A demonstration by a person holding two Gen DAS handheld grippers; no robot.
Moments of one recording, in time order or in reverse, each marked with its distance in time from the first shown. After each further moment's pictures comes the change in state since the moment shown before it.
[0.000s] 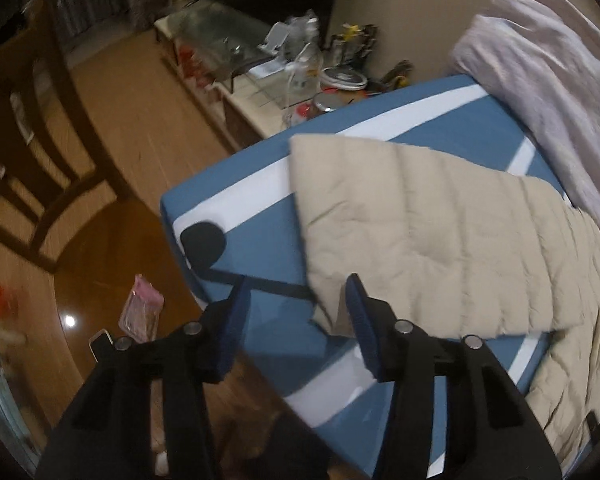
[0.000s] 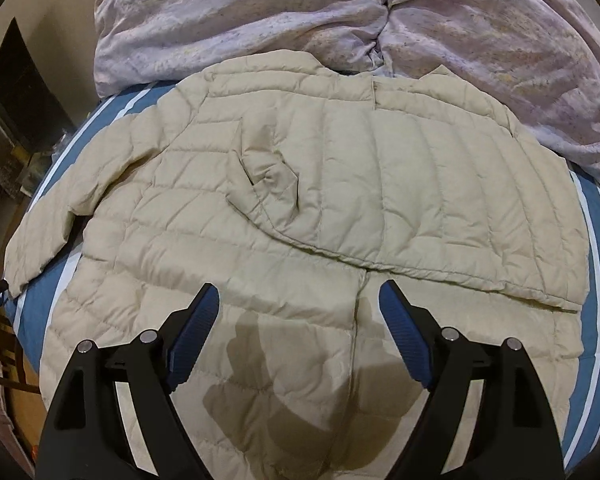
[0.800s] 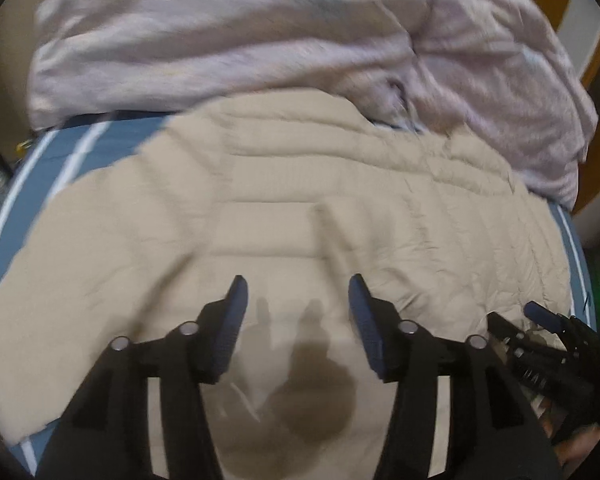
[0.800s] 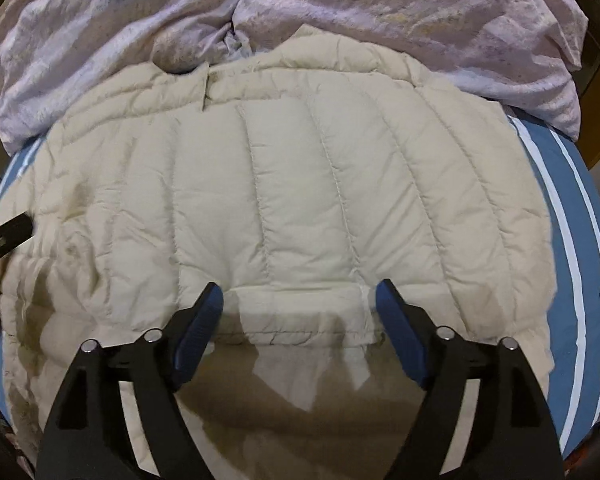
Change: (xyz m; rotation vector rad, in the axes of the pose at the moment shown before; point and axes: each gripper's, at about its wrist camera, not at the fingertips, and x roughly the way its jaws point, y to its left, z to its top) left arm -0.034 -0.386 -0.110 0.792 -0.015 -0.440; right arm 0.036 -0.101 0.026 0.219 0.038 -0.164
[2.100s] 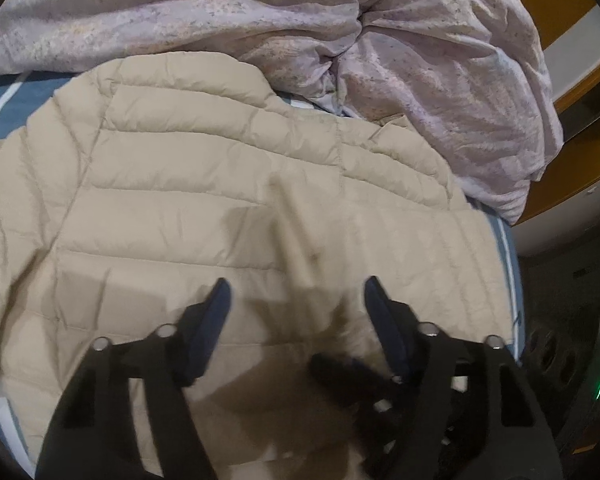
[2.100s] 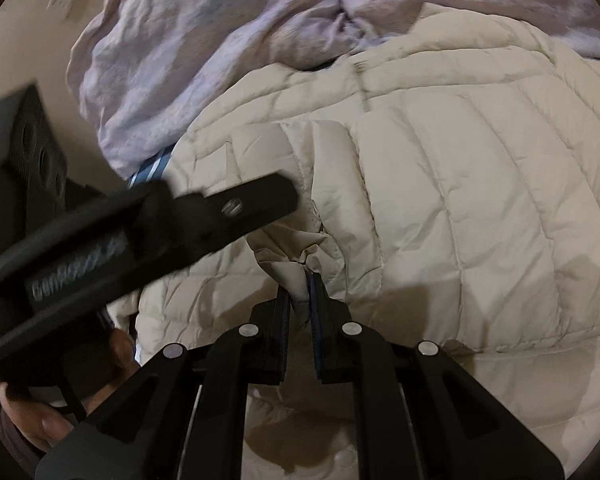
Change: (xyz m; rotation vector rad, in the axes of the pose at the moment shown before) left arm 0.046 -0.065 0.031 -0.093 0.155 -0.279; right arm 0.001 0.037 0.007 0.084 0.064 0.512
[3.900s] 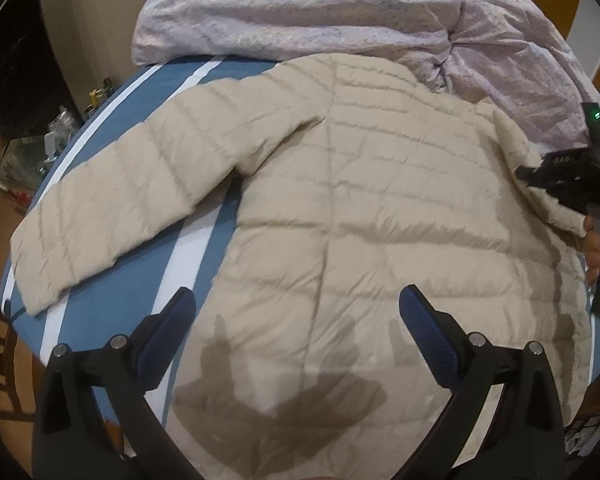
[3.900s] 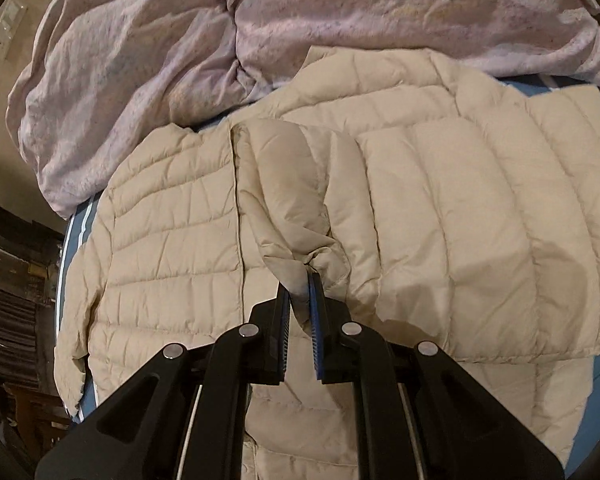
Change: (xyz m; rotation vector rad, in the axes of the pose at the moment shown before) left arm -0.132 0.082 -0.155 0.006 -0.145 0.398; right arm -0.032 -0.058 0.036 0.089 -0.053 -0.220
